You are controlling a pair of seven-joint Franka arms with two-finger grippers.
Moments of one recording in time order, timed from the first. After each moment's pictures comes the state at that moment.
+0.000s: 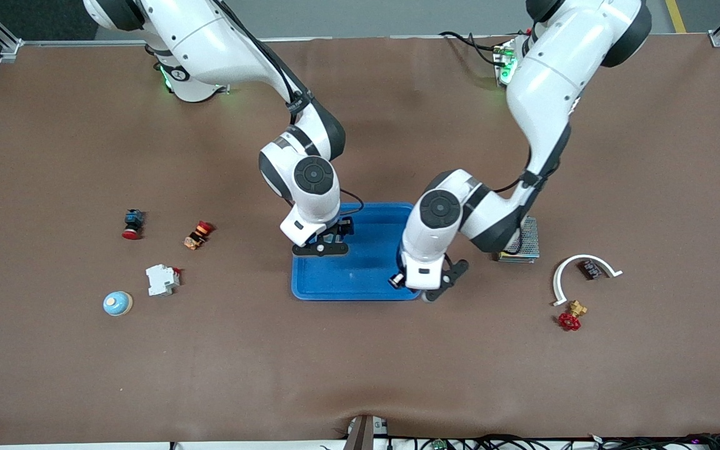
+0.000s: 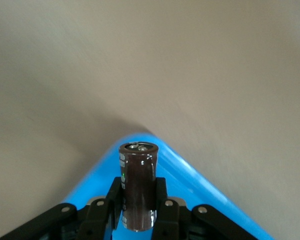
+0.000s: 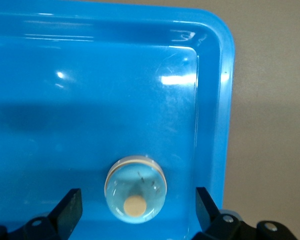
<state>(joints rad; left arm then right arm) -0.31 0.79 -0.32 -1.40 0.32 2.27 -1.46 0.66 0.69 0.02 -1.57 -0.08 2.23 0.69</state>
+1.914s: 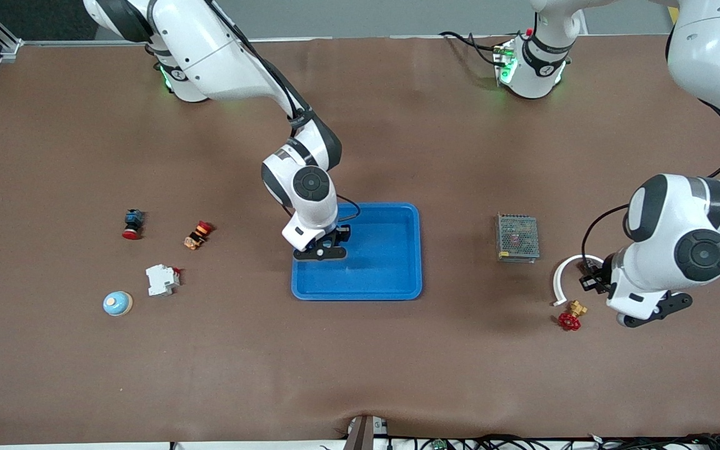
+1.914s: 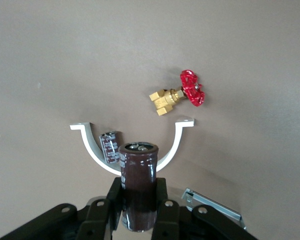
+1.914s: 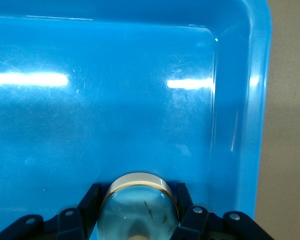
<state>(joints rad) 0.19 0.58 -0.32 -1.48 0.32 1.89 -0.57 0.66 0.75 0.01 -1.63 -0.08 2.38 0.69</state>
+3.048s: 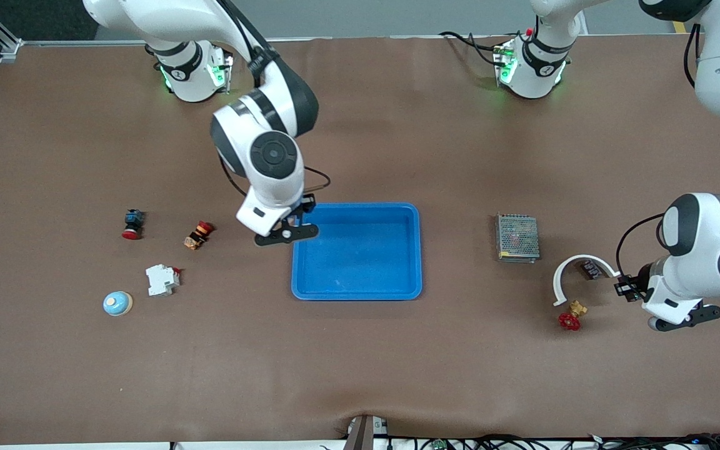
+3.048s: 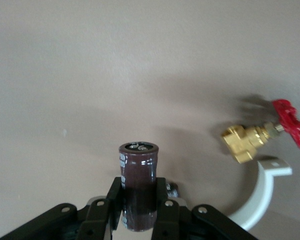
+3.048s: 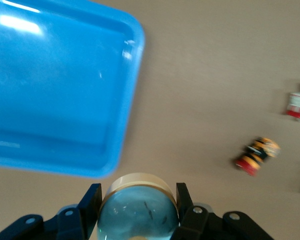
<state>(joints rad) 0.35 0.69 -0.32 -1.52 0.41 2.08 -0.36 0.58 0.43 0.00 -1.56 -0.08 1.78 0.35</state>
